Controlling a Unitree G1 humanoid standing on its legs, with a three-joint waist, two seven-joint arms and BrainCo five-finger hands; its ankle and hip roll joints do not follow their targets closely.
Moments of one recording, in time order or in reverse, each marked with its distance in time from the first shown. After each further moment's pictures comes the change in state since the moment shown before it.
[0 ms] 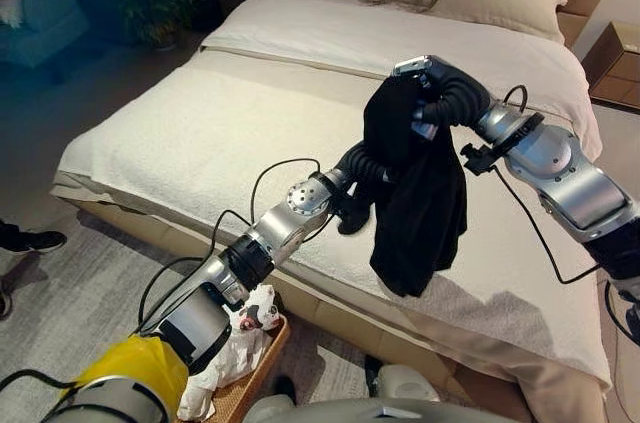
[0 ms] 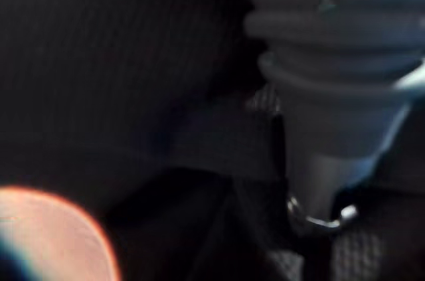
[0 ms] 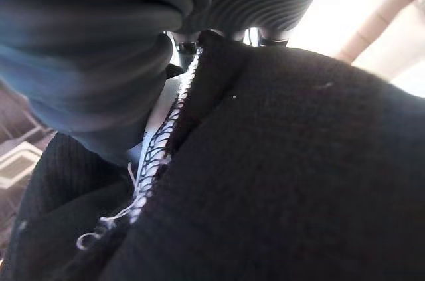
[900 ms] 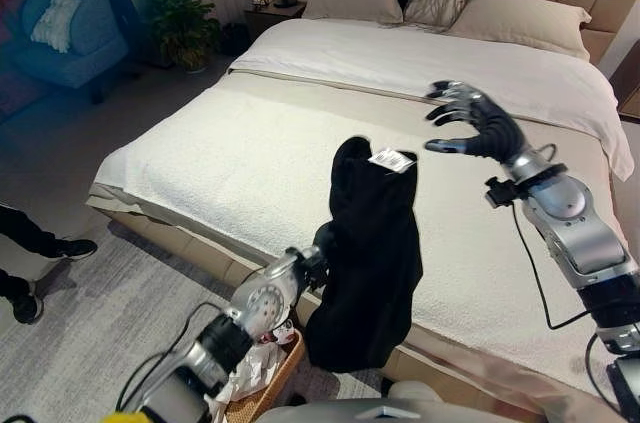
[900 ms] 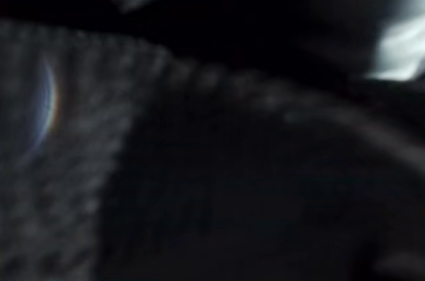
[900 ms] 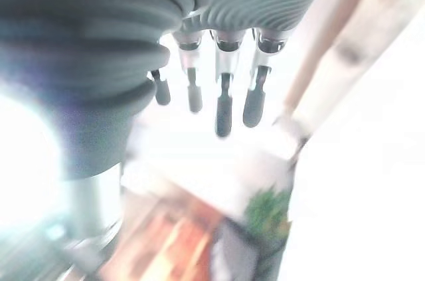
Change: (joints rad) left arm 0.523 0.006 0.187 -0.104 -0.433 0.160 -0.167; right arm 0.369 0.181 -0.381 0.124 -0.100 -0.006 -0.063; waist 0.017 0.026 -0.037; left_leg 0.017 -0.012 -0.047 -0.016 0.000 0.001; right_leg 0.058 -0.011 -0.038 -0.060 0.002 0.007
